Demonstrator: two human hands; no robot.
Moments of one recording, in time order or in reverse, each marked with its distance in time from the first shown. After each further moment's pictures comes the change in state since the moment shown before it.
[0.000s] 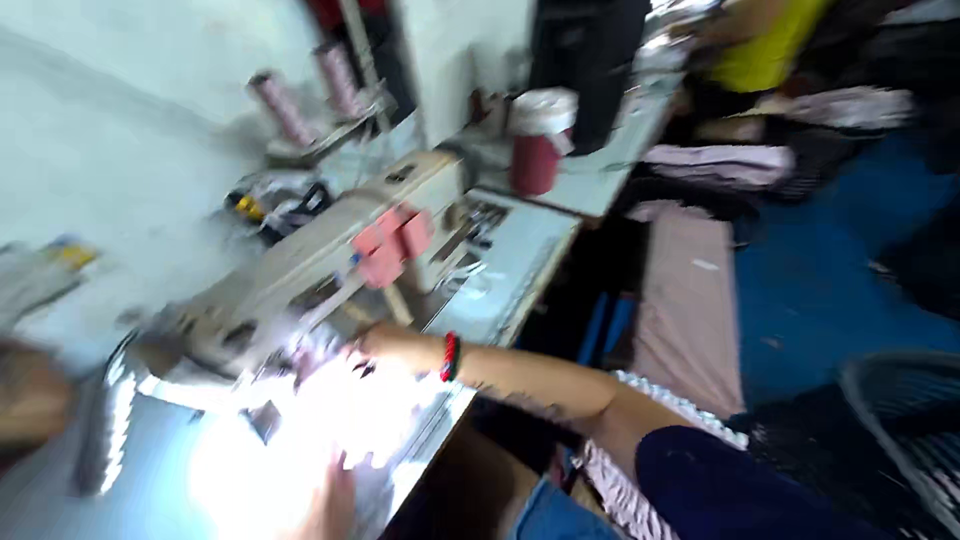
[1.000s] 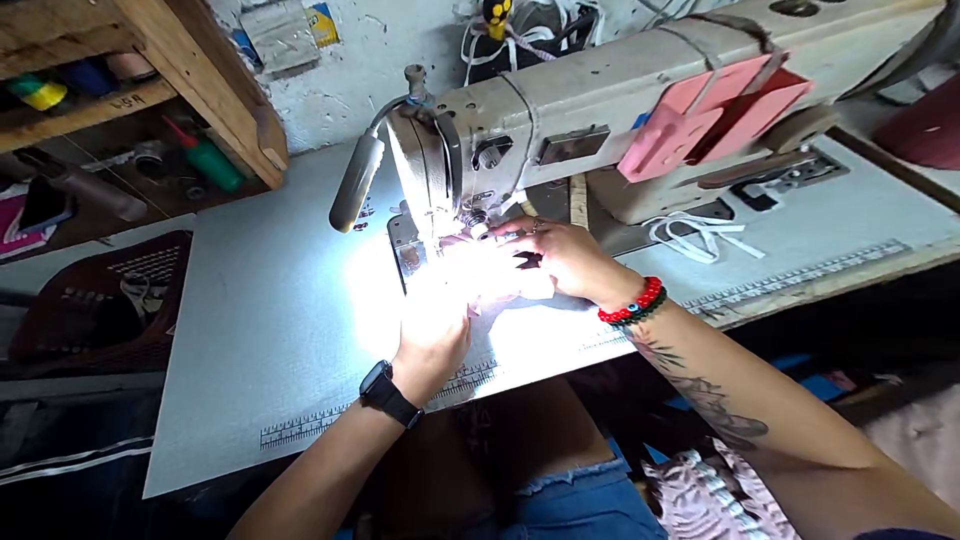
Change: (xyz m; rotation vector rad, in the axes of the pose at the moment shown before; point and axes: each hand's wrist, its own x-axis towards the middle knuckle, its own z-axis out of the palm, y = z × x) left_hand 0.035 -0.007 0.002 -0.020 0.090 0.033; right_hand 0.004 0.019 0.011 -0.089 0.053 -0.196
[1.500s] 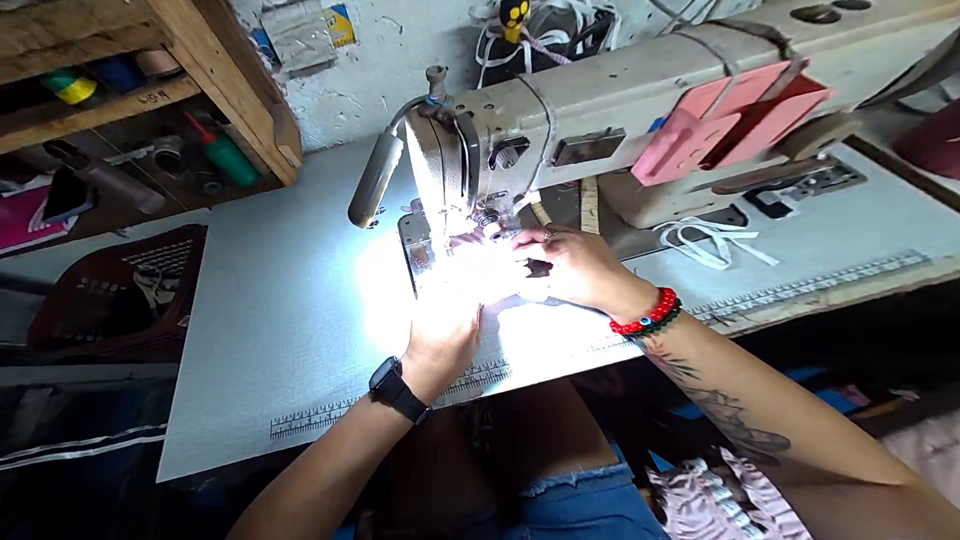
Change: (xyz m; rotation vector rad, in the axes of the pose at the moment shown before) left_hand -0.001 0.002 -0.001 -0.010 0.019 0.016; right_hand -0.006 -0.004 0.005 -0.075 0.067 -0.055
